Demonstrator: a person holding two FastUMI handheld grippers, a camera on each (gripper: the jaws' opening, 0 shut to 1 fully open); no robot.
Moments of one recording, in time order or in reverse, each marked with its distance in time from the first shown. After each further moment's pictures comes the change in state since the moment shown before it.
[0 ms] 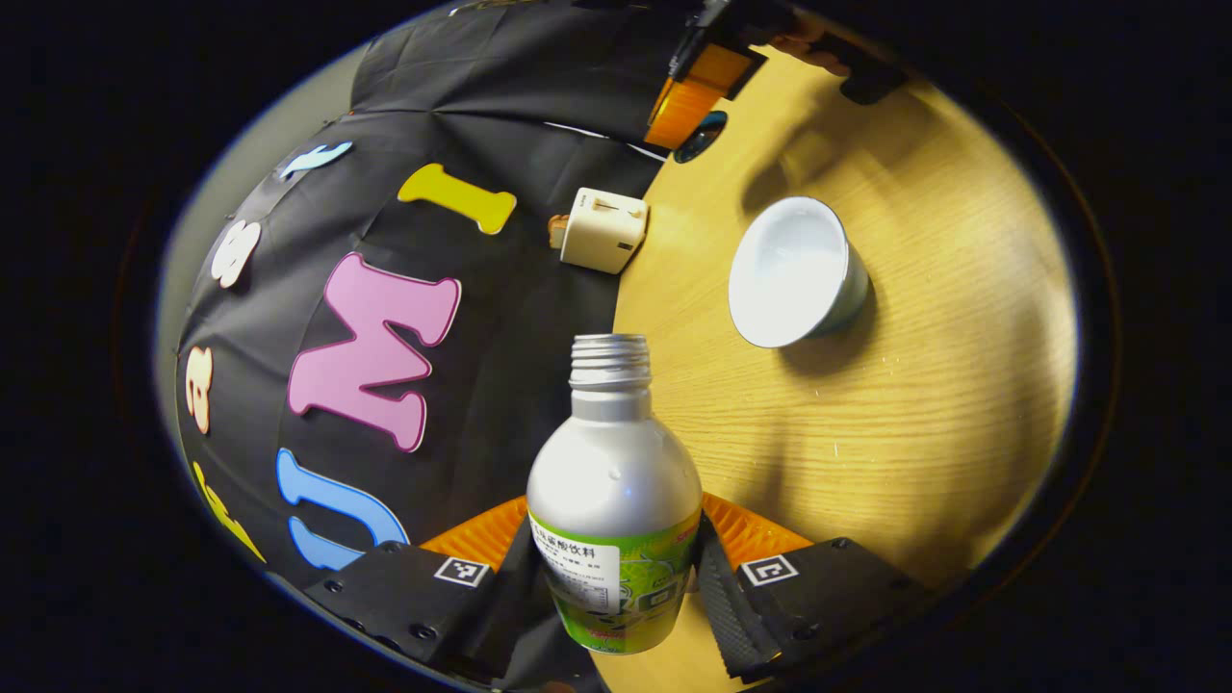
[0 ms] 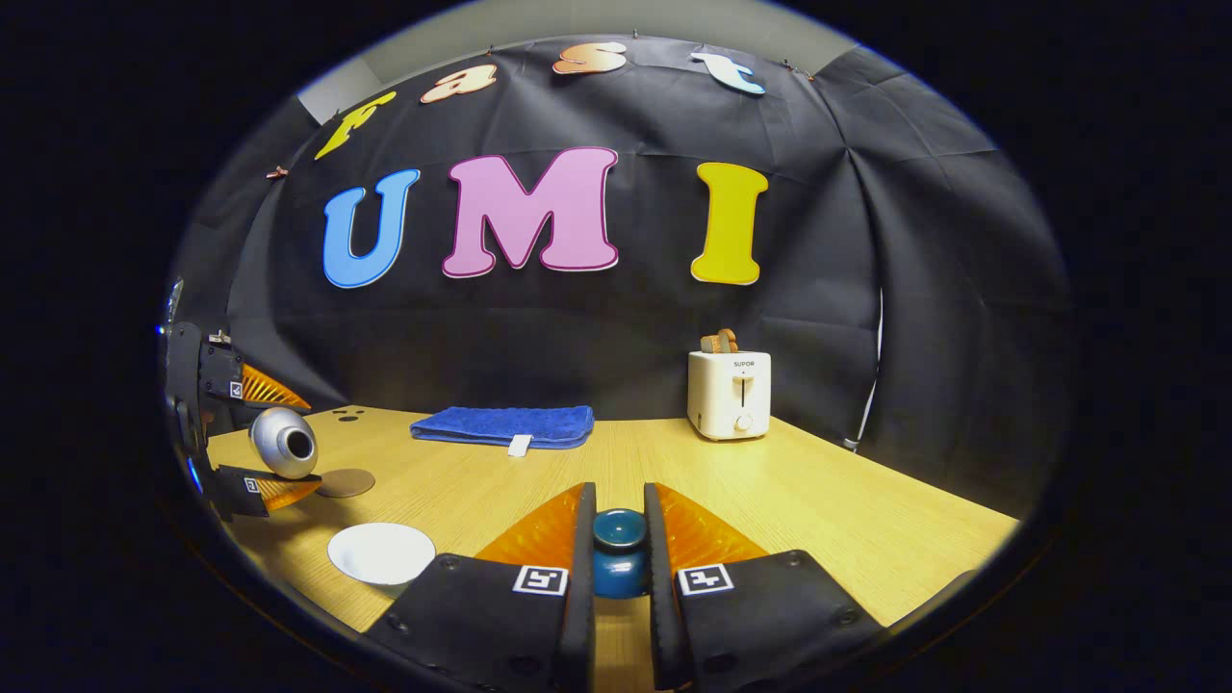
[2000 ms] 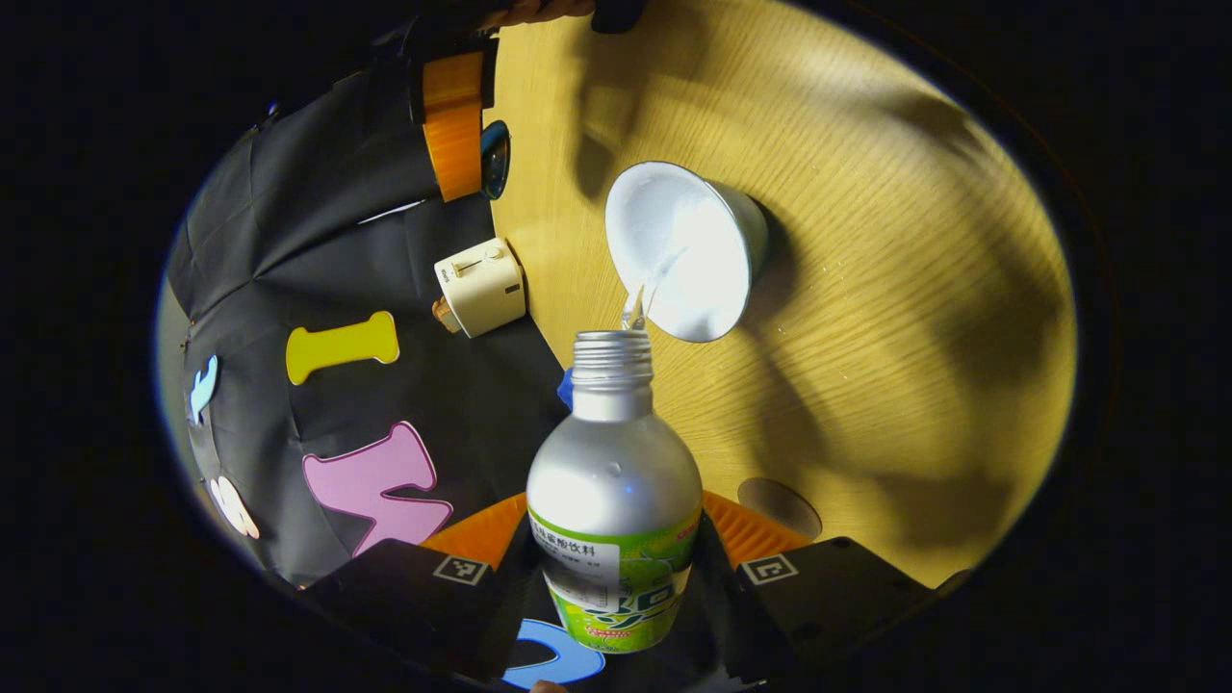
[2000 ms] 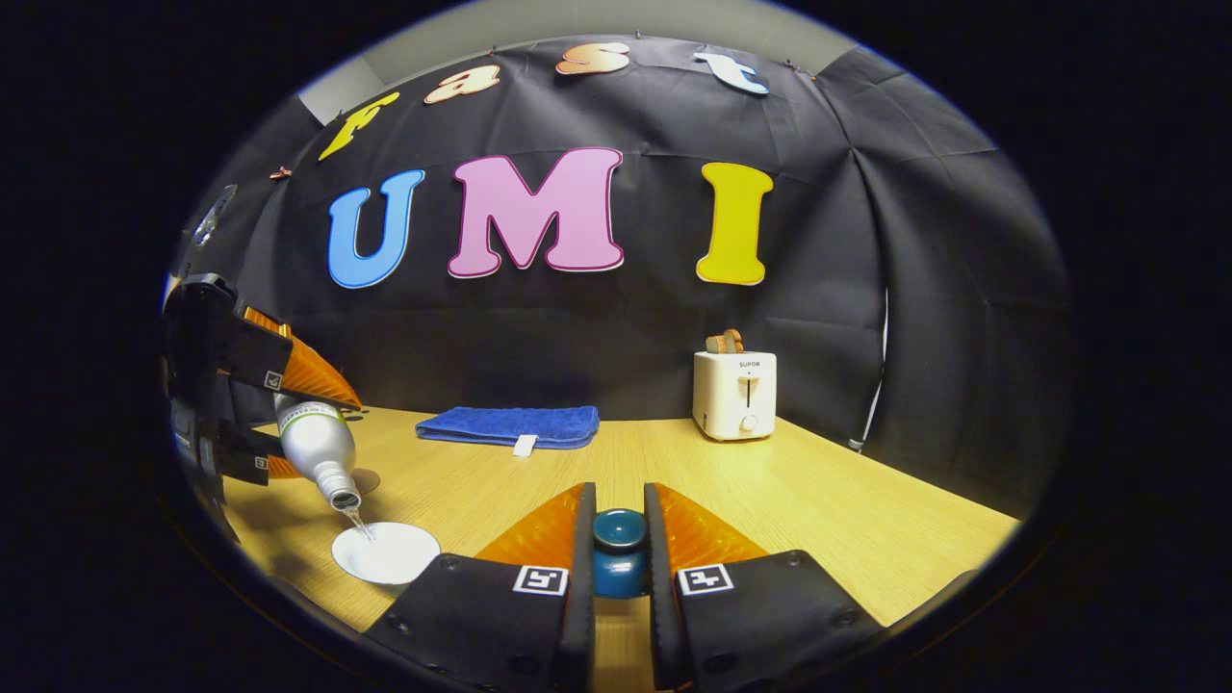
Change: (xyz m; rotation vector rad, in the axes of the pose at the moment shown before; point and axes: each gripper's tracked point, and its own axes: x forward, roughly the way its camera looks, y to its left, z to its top) left arm 0.004 0.009 0.030 0.661 0.022 -0.122; right arm -0.001 0.003 0.000 0.000 0.000 0.018
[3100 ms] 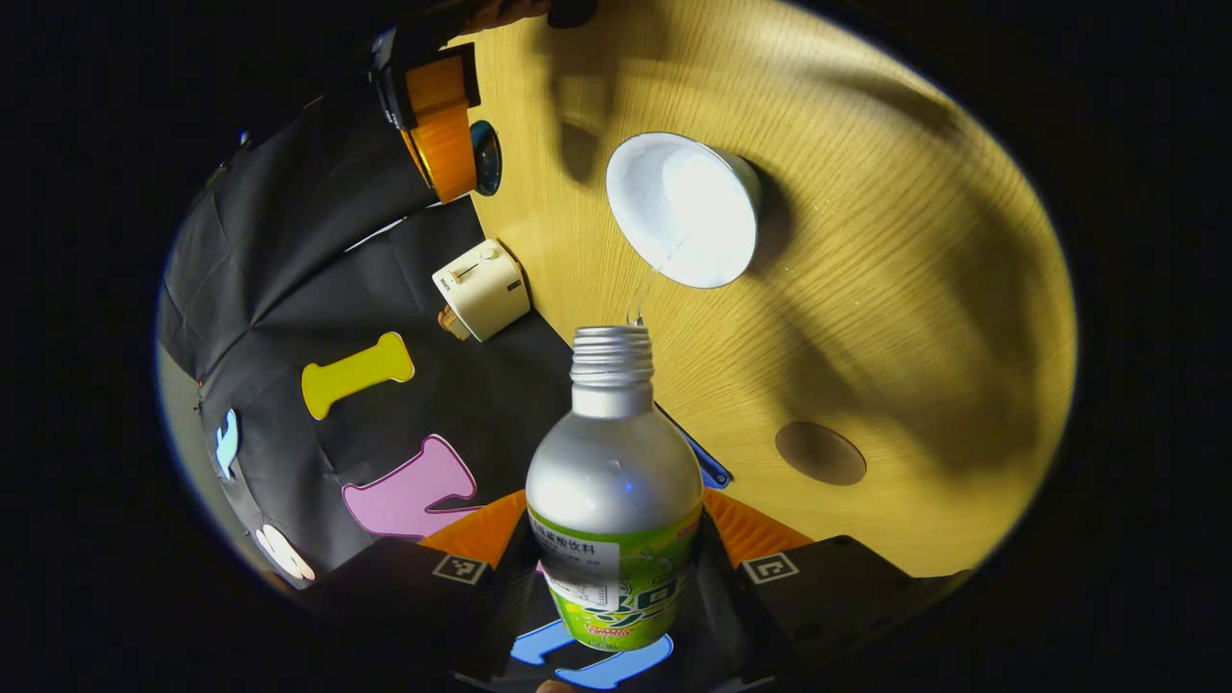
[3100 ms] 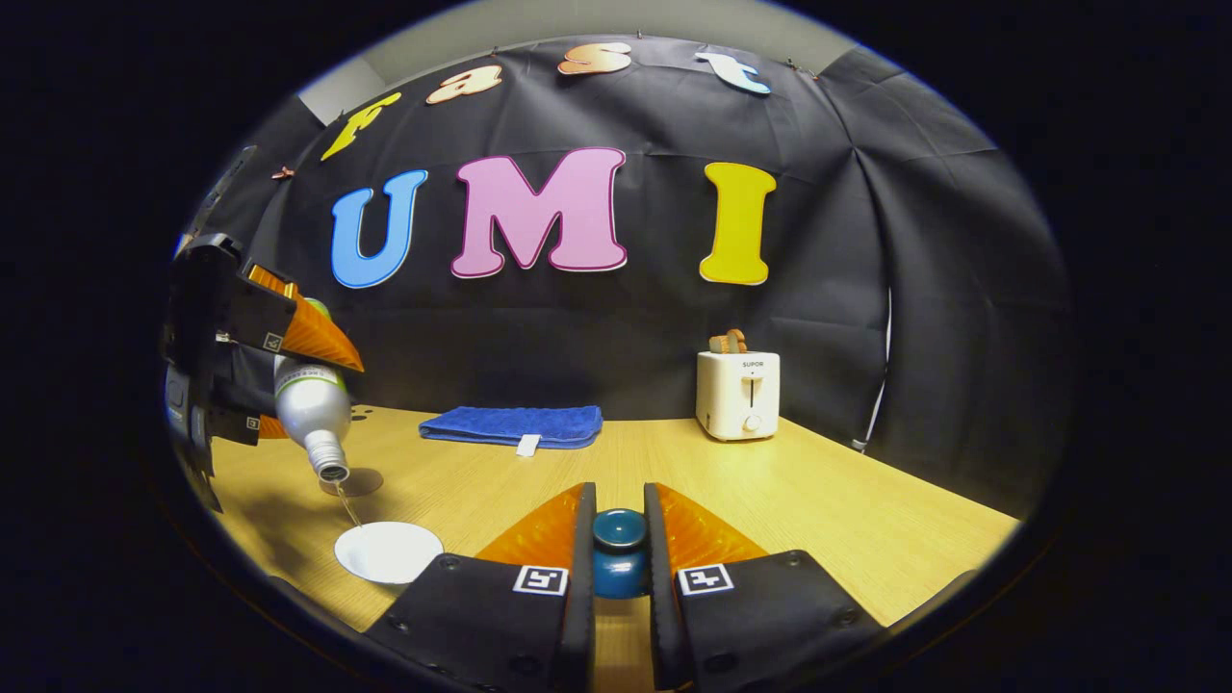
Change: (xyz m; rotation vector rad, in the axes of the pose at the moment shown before) left arm -0.011 0.030 -0.017 0.171 0.056 0.034; right arm 0.000 0.000 0.000 0.000 0.000 0.008
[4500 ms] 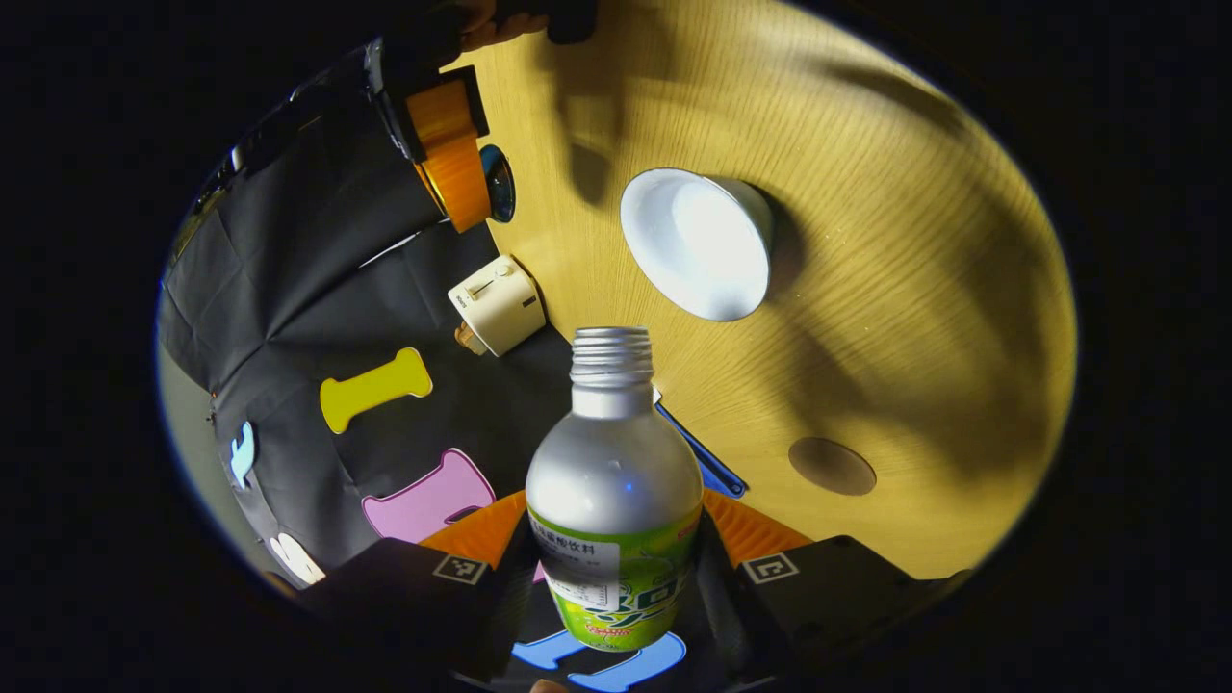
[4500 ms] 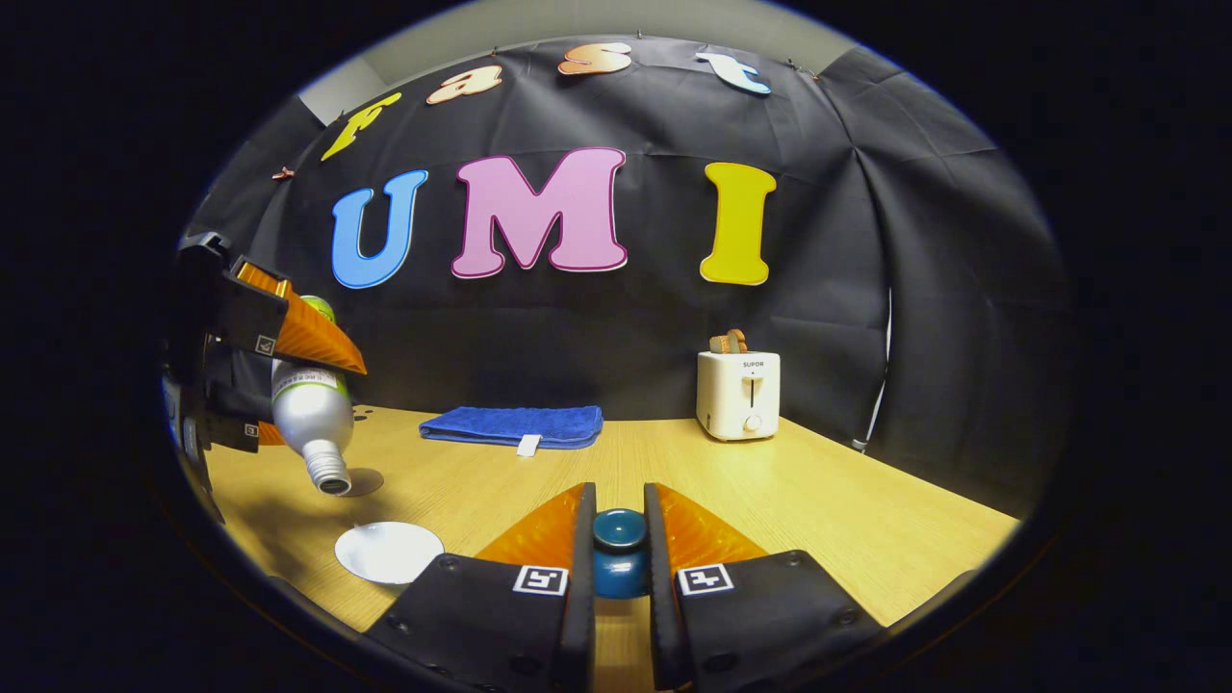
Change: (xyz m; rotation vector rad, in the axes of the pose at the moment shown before) left arm 0.000 0.005 0.019 0.000 -0.043 0.055; right arm -0.001 0.001 0.000 0.001 0.000 0.004
